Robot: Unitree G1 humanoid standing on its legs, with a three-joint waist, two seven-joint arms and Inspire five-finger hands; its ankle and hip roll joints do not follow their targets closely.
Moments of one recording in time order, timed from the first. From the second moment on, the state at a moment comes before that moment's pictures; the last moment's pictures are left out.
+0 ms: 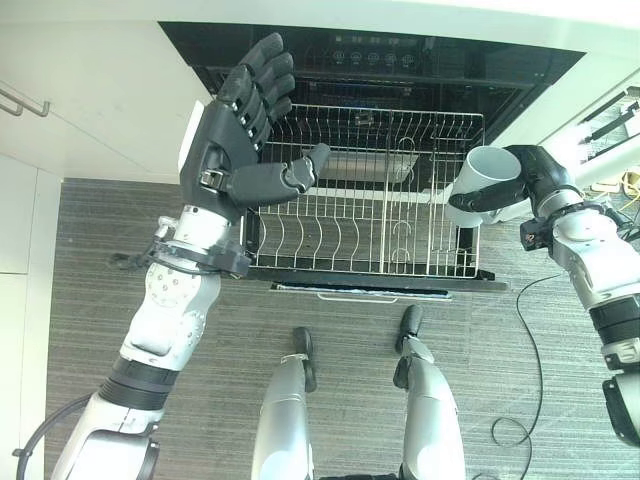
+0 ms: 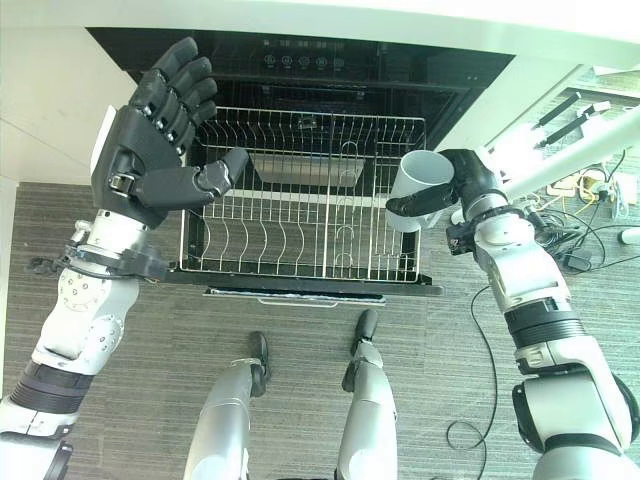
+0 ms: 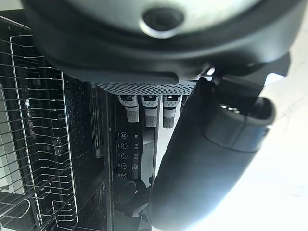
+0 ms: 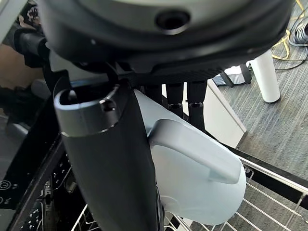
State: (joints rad) left arm -0.47 0.65 -0.16 -0.08 -0.63 -0.23 0.03; right arm -0.81 -0.79 0.25 0.44 0.31 0.36 -0.03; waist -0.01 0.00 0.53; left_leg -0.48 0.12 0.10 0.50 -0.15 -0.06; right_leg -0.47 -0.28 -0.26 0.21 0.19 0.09
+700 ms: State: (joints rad) left arm -0.49 0.64 -0.17 -0.08 -0.66 -0.24 0.03; right arm -0.83 -0.78 0.31 0.47 0.31 0.37 0.09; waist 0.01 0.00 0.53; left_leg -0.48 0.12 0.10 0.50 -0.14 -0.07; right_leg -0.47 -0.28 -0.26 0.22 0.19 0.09
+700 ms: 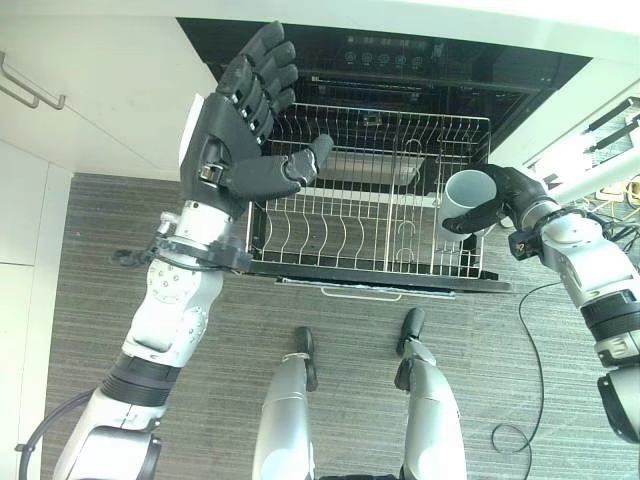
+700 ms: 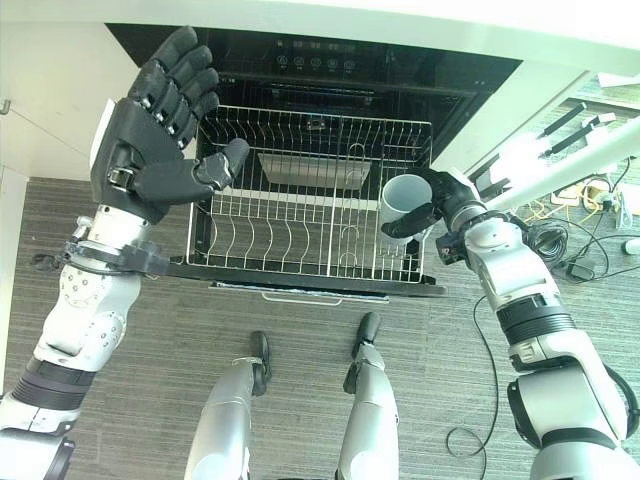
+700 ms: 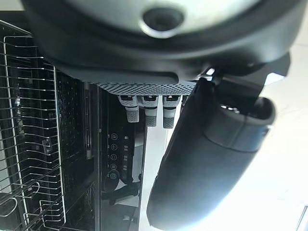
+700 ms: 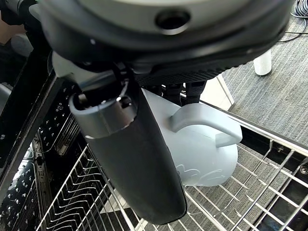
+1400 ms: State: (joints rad) left arm -0.49 0.64 -0.22 -0.08 -0.65 -0.24 0.04; right arm -0.79 -0.78 0.29 0.28 0.23 0.43 -0.03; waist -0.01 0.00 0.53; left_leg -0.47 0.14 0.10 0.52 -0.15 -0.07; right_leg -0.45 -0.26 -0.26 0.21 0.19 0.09
